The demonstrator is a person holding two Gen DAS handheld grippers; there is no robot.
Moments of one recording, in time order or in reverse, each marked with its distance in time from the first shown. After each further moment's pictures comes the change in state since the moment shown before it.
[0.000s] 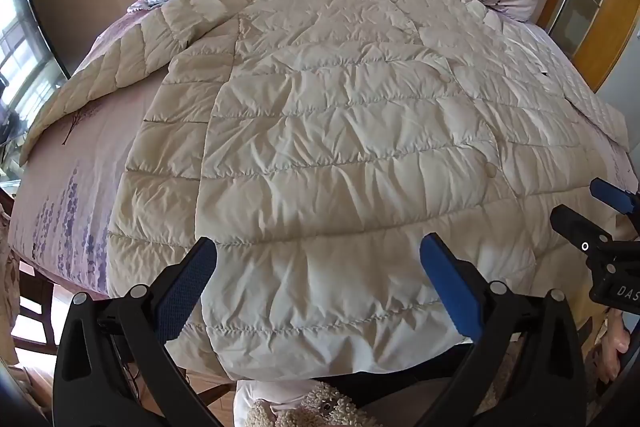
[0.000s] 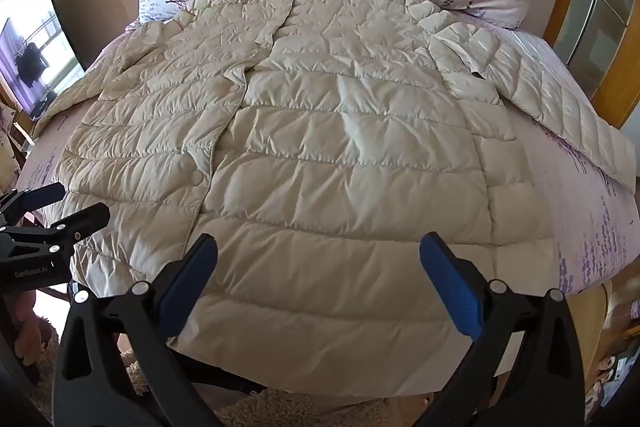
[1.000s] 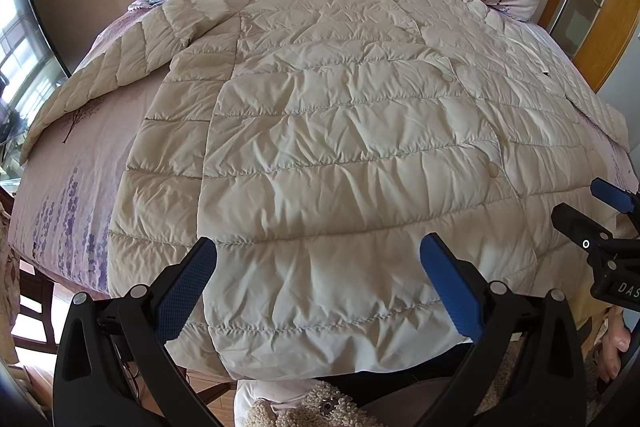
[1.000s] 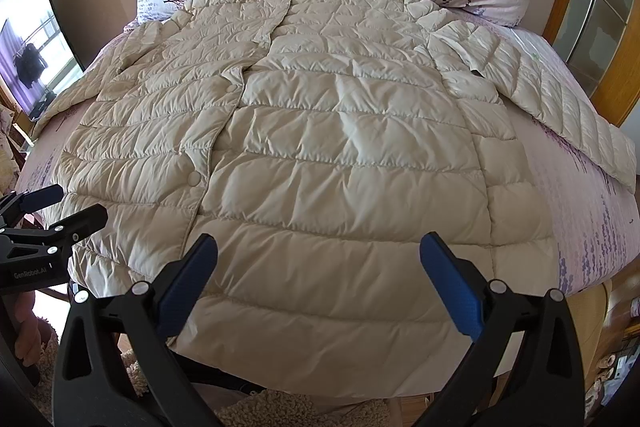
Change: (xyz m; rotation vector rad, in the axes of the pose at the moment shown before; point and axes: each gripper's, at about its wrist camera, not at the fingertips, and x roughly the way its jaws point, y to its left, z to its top) left arm 0.000 -0.001 0.000 -0.003 0.006 0.000; right arm 0.001 -0.002 0.002 0.003 0.004 -0.001
